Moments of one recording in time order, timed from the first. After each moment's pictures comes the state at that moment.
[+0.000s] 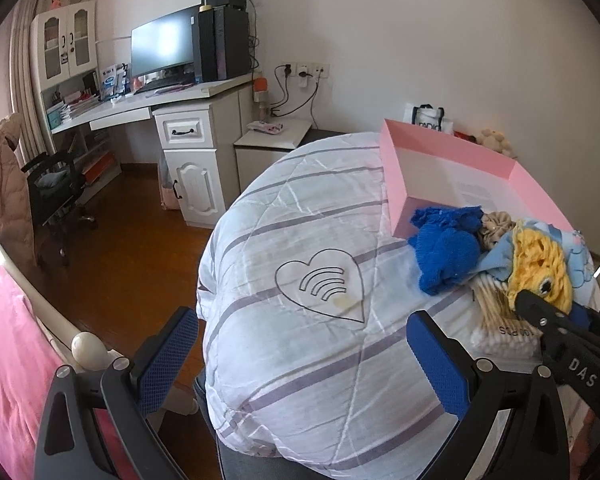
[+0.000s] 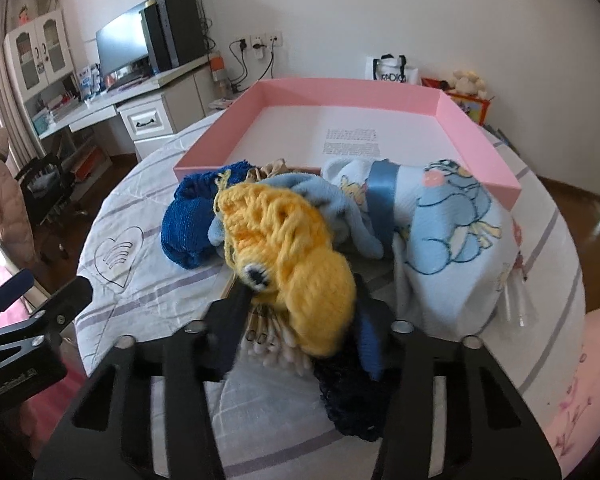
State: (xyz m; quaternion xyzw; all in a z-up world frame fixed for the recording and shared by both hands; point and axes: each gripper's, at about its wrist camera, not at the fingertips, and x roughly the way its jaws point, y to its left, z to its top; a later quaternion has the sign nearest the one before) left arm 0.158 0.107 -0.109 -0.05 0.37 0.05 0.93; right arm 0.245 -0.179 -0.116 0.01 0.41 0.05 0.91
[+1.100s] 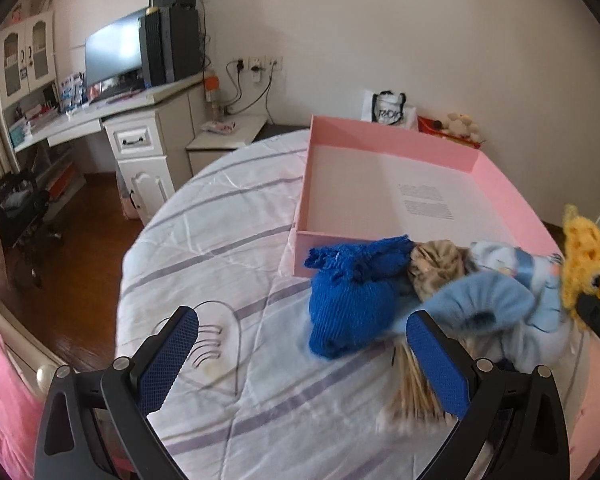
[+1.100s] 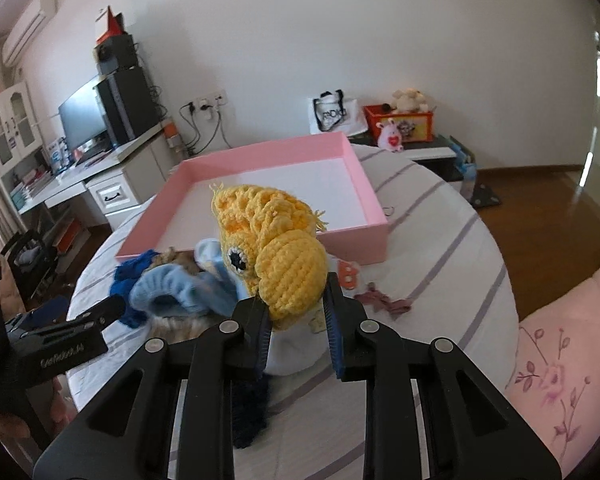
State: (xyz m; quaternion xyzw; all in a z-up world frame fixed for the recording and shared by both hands) left arm 0.226 0.046 -0.103 -0.04 0.39 0.00 0.92; right arm 0.230 -0.270 -0.079 0.09 0.34 -0.02 0.94
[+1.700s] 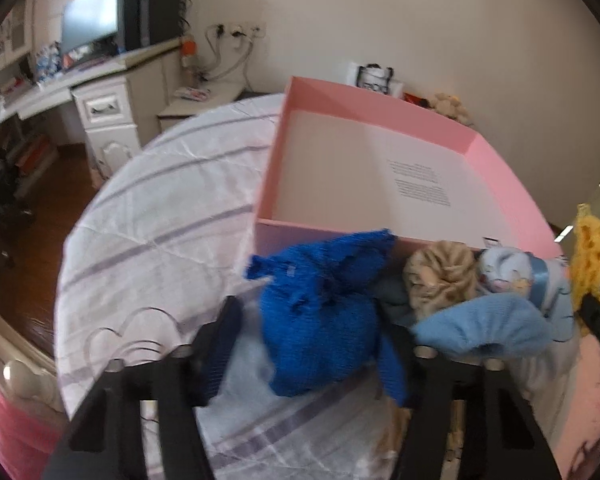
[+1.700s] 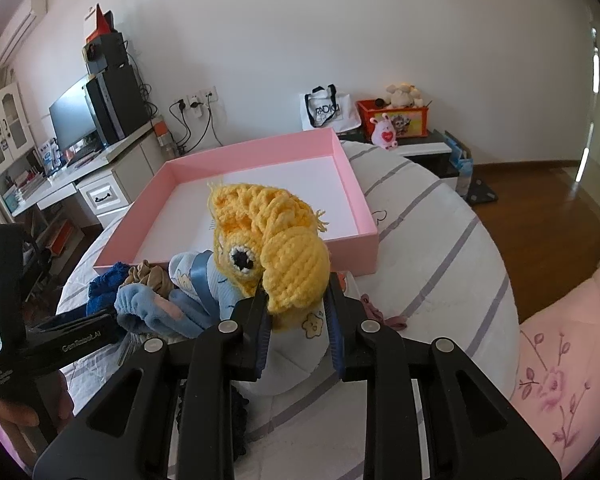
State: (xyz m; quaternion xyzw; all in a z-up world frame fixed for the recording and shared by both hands) left arm 0.275 0.041 -0.126 -0.07 0.45 -0.06 0.89; right arm 0.246 -0.282 -0.087 0.09 0.34 -0.03 0.93
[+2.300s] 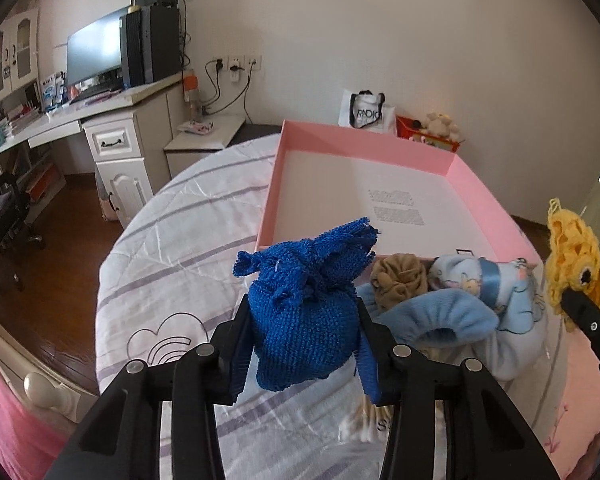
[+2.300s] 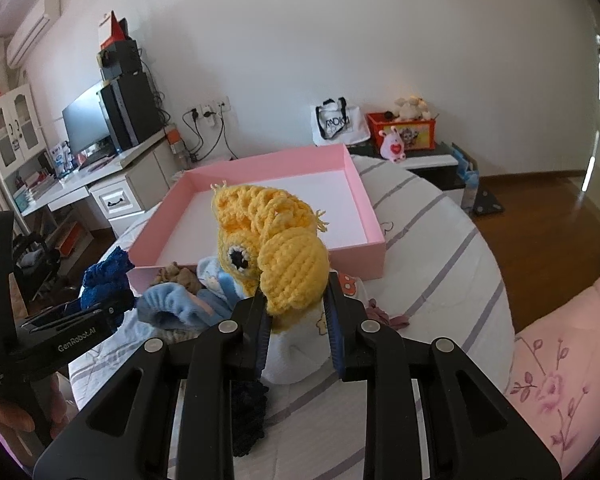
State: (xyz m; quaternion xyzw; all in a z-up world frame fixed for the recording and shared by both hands) left arm 0.219 0.038 -0.086 -0.04 0.39 -0.04 0.92; right arm 0.224 -0.272 -0.071 0.08 0.32 -0.01 0.94
